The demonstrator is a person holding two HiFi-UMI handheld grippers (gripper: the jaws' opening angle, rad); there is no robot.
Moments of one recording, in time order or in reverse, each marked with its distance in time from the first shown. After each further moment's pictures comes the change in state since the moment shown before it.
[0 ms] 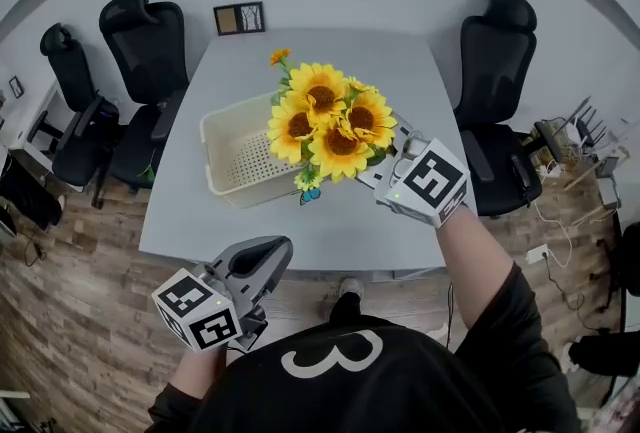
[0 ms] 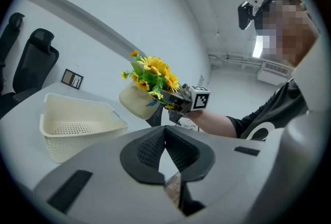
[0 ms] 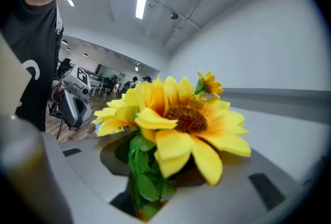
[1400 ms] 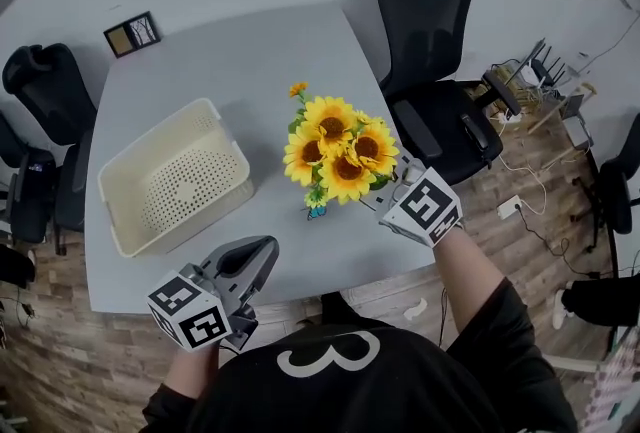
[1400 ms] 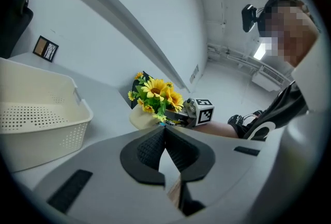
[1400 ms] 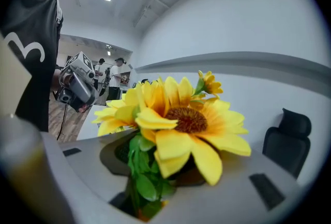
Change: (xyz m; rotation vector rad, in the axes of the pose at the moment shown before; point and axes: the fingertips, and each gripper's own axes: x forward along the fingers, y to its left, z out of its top) left arm 0.197 -0.012 -0.029 -0.072 0.170 -0.157; right arm -0.163 -0.095 -0.188 0.208 0.232 -0.230
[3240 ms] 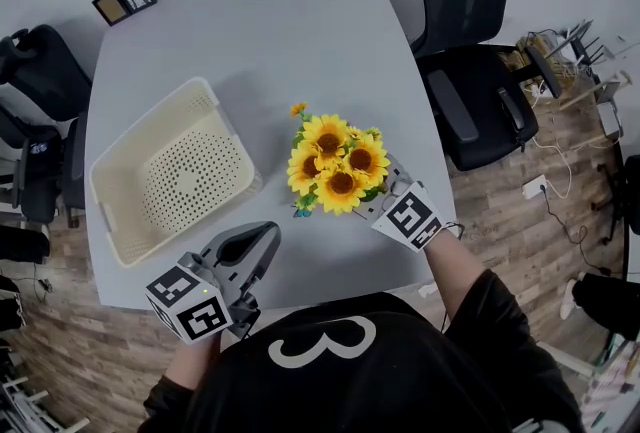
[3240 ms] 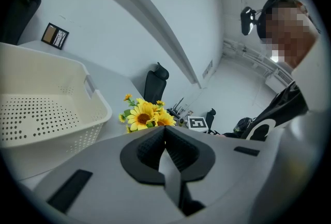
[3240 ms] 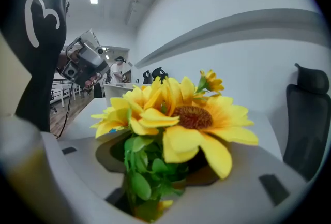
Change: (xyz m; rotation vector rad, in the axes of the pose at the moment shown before) left arm 0.036 0.076 -0.005 -0.100 0.094 0.091; right arm 0.083 0.019 -0.130 0.138 0.066 0.102
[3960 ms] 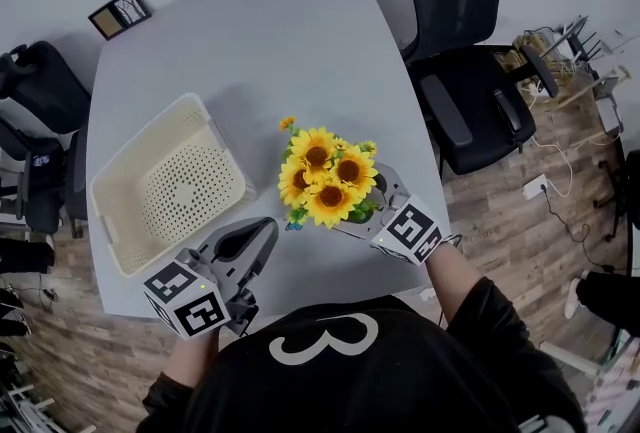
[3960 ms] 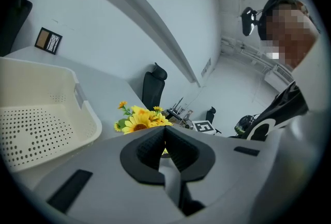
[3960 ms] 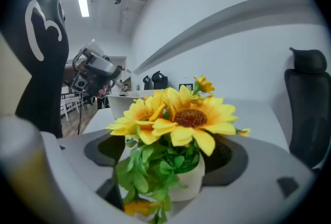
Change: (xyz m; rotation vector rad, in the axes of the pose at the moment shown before) left arm 0.021 -0.005 0.025 0.035 0.007 -0.003; right arm -0.018 0.006 0.006 0.135 -0.016 0.052
